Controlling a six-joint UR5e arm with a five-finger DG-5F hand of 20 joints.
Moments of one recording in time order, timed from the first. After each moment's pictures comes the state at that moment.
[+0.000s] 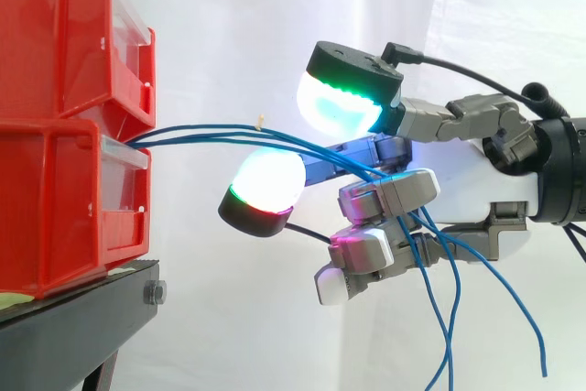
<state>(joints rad) 0.11 -2.25 -1.21 -2.82 -1.34 -0.15</state>
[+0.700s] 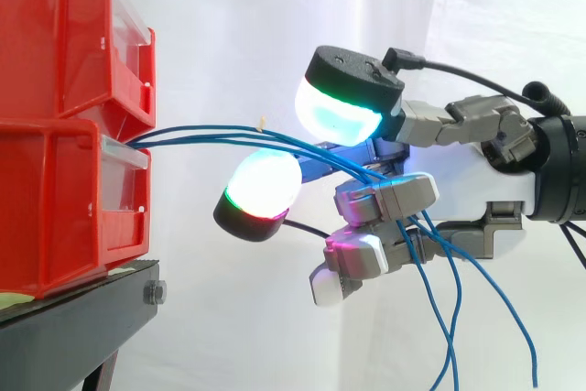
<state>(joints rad) 0.11 -2.26 -1.21 -2.80 -1.34 -0.24</state>
